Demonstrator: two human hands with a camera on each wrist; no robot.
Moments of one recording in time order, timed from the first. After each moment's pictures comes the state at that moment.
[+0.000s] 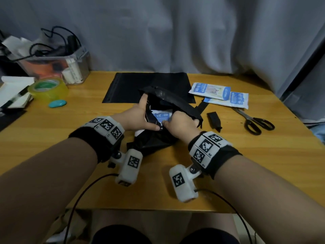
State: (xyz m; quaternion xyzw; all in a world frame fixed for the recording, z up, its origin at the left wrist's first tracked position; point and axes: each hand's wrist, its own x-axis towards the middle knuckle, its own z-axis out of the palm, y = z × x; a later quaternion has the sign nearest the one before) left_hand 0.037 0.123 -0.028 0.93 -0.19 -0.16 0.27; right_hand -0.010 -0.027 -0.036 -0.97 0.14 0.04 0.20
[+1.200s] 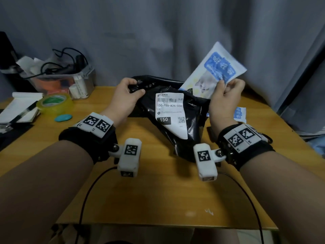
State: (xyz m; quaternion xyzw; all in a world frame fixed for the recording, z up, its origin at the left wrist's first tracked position) left_hand 0.054 0.123 0.034 0.74 -0.08 0.10 0.66; right_hand 0.011 -0.110 0.022 -0.68 0.12 -0.48 0.54
